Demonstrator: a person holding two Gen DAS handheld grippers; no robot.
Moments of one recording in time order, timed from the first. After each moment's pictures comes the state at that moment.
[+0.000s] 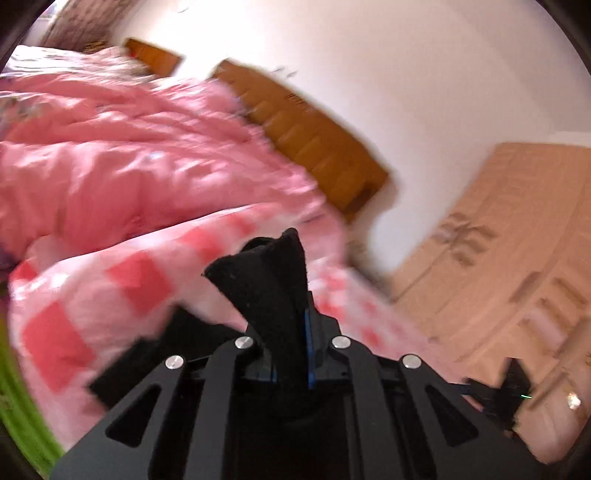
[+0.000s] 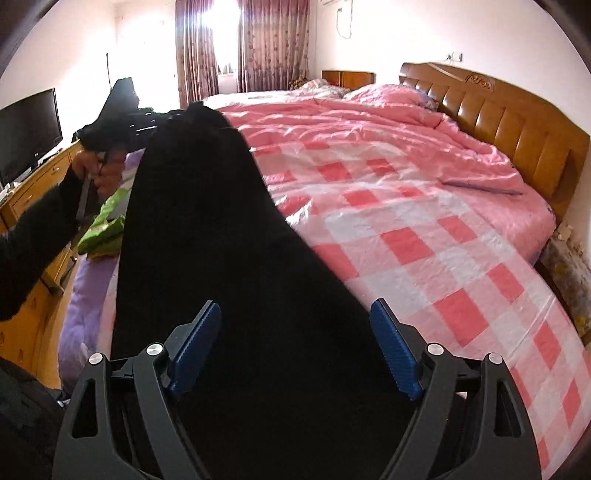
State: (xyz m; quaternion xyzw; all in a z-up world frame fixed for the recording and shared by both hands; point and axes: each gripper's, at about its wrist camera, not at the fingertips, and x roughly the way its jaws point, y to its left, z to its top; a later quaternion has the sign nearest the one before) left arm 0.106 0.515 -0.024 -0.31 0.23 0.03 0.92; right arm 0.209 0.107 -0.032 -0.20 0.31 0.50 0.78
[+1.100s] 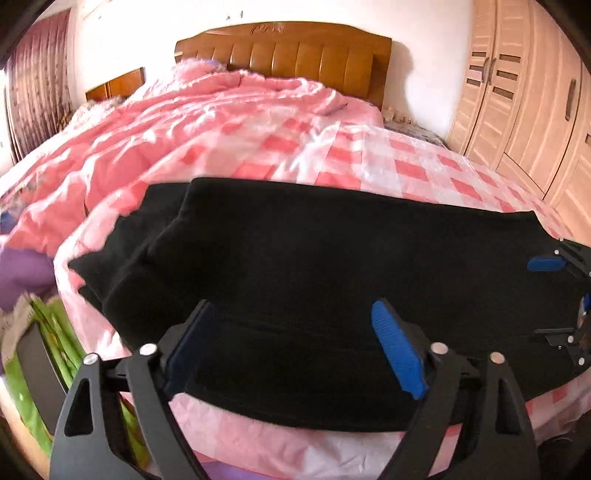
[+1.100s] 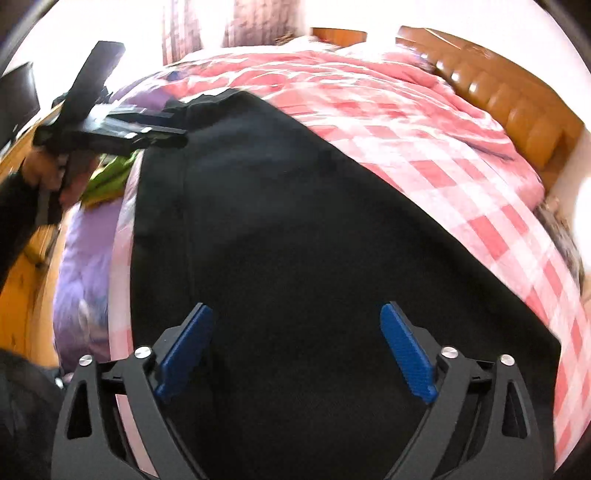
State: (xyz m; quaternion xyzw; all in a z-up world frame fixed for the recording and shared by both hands) left arm 0.070 0.356 -0.067 -0.06 0.40 0.06 0.91; right arm 0.136 0.109 -0.071 -0.25 0.38 0.44 0.78
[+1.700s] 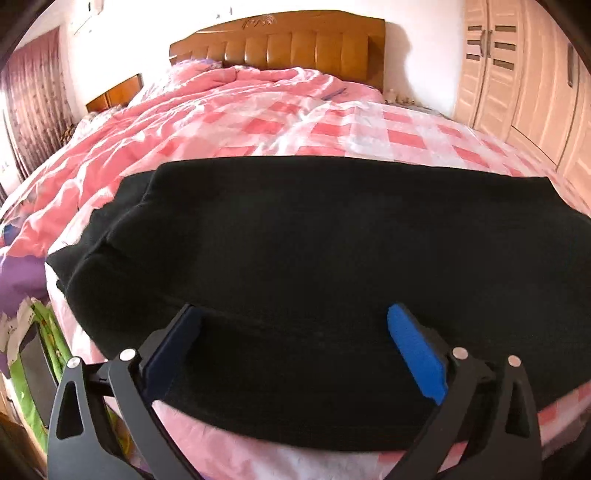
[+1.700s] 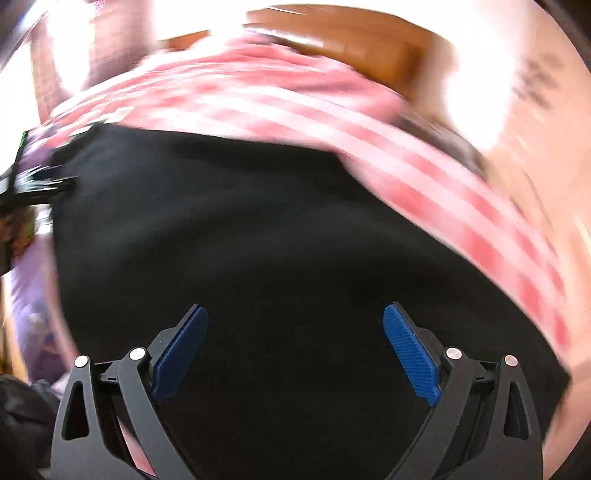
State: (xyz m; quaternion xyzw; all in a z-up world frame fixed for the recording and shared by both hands) left arm 0.094 0.319 -0.090 -0.02 0.41 0.09 0.91; right arm 0.122 -0.112 -0.060 -0.15 0.43 0.18 0.87
